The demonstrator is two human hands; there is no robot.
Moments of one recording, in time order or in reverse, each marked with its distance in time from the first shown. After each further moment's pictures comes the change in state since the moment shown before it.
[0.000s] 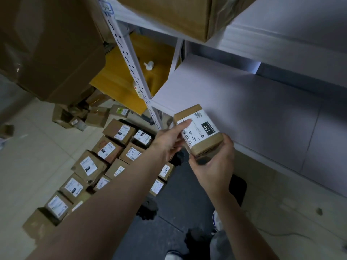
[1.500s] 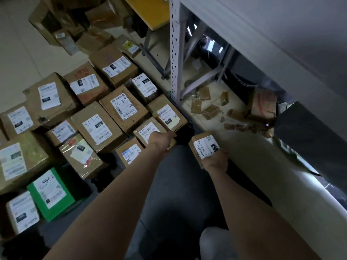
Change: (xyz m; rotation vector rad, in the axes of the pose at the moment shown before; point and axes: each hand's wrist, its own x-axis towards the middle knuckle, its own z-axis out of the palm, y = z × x) left_hand 0.357 -0.296 -0.064 -0.115 0.370 -0.160; right_hand -0.025 0.403 0.309 -0.557 -0.669 0.546
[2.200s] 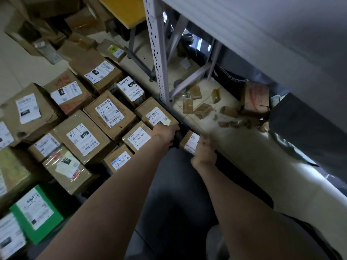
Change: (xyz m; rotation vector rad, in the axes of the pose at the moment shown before) left_hand 0.021 0.027 0.048 0.106 -0.053 0.102; right_hand 0.019 -0.018 0.006 -0.396 -0.074 -0.292
